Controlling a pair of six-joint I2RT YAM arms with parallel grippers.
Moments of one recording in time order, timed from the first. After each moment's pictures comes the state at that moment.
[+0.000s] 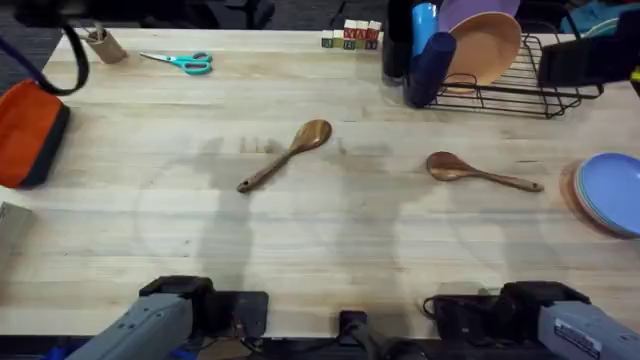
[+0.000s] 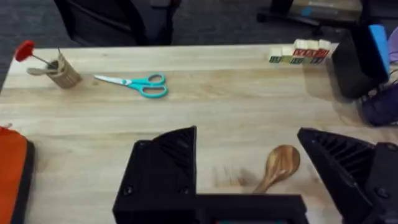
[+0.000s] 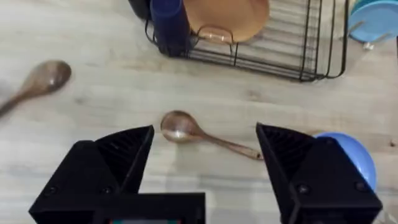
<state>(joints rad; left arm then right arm) -0.01 1.09 1.43 -0.91 0.04 -0.02 0.01 1.05 1.48 -1.23 0.03 -0.10</state>
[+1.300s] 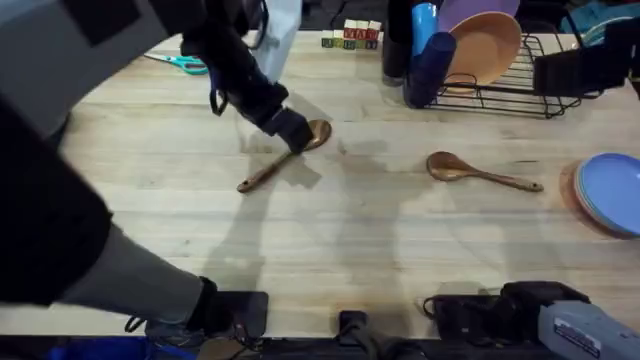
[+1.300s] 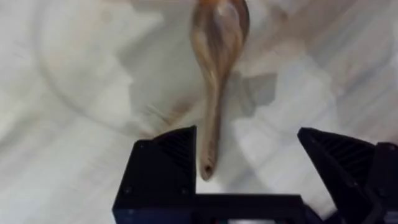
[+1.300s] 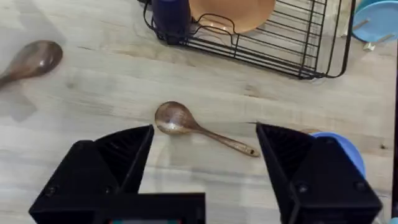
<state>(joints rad) -0.19 1.71 1.43 -1.25 0.29 0.50 0.01 1.06 1.48 -1.24 0.03 -0.17</state>
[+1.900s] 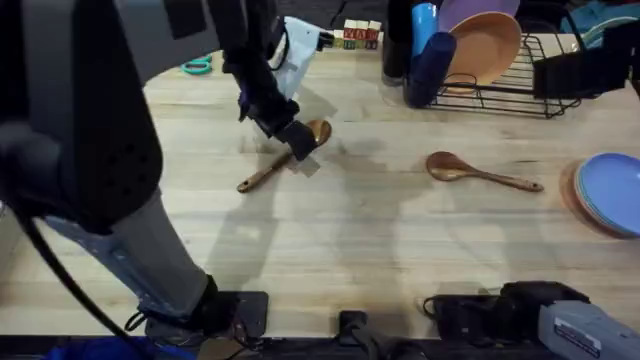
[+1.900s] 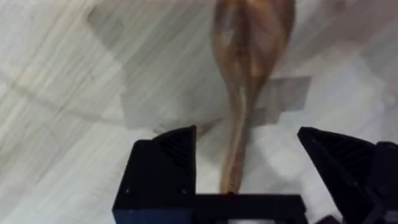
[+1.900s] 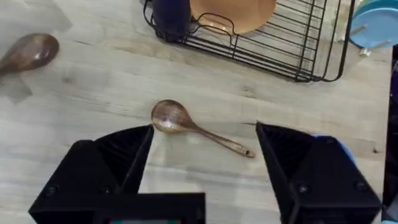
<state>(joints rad) -0.23 1.91 1.43 -1.11 0.20 0.50 0.01 1.06 1.48 -1.24 0.03 -0.21</state>
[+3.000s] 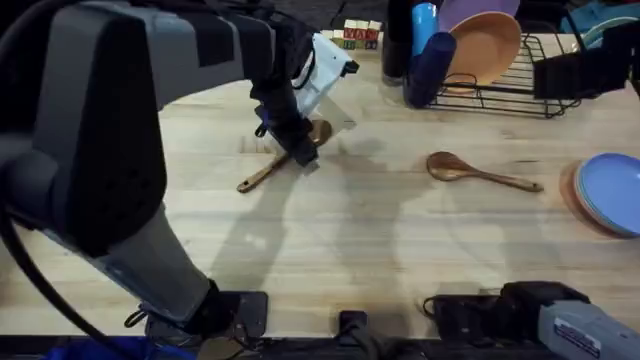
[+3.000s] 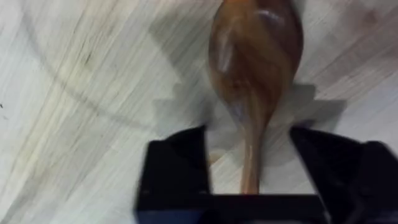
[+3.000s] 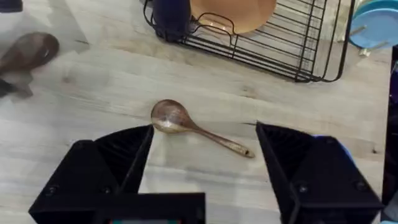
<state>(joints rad) -0.34 1.88 1.28 -0.91 0.05 0.51 0.01 1.06 1.48 -1.24 0.04 -0.21</state>
